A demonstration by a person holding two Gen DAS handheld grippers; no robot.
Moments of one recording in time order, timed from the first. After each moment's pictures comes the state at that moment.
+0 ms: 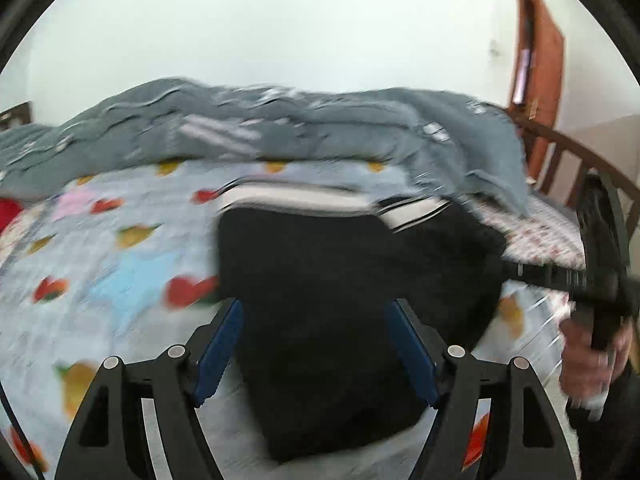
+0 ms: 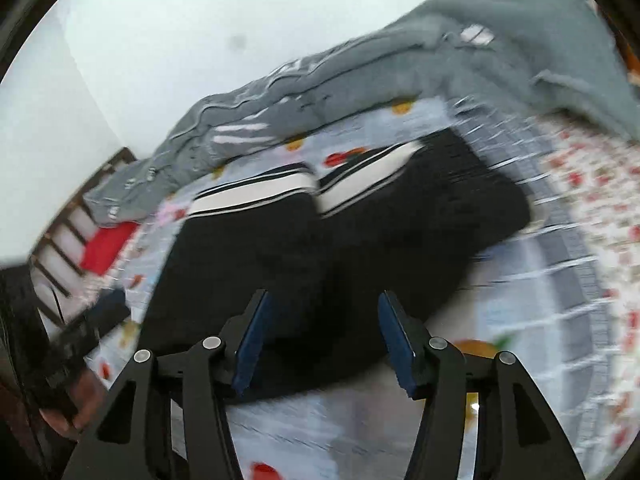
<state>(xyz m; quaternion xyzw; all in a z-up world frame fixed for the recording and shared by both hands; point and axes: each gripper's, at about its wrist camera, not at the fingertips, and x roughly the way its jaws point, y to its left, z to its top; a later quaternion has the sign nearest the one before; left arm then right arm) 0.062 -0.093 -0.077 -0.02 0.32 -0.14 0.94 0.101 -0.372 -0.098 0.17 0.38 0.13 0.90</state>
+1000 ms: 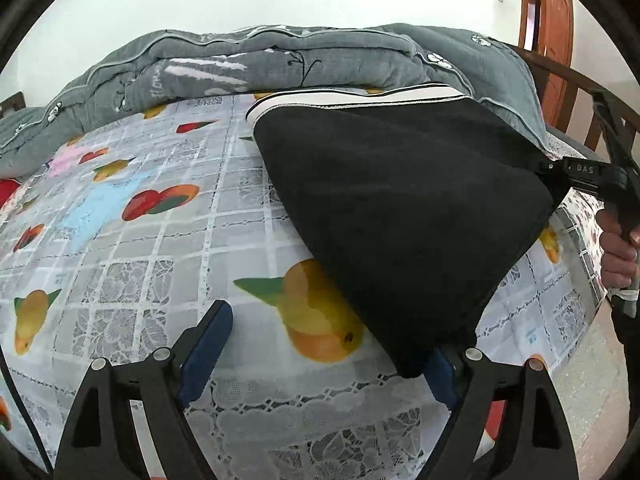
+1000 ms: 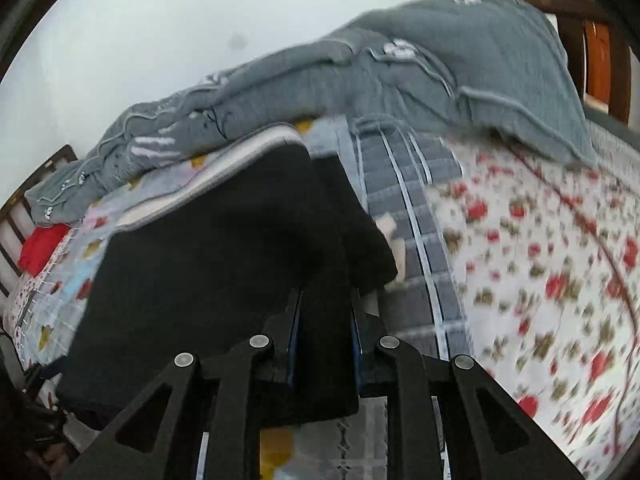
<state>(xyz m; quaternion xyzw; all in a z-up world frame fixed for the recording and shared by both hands) 0.059 -0.145 -0.147 0.02 0.38 -0.13 0.92 0.119 -0.468 -0.115 0.10 0.36 0.01 0.93</state>
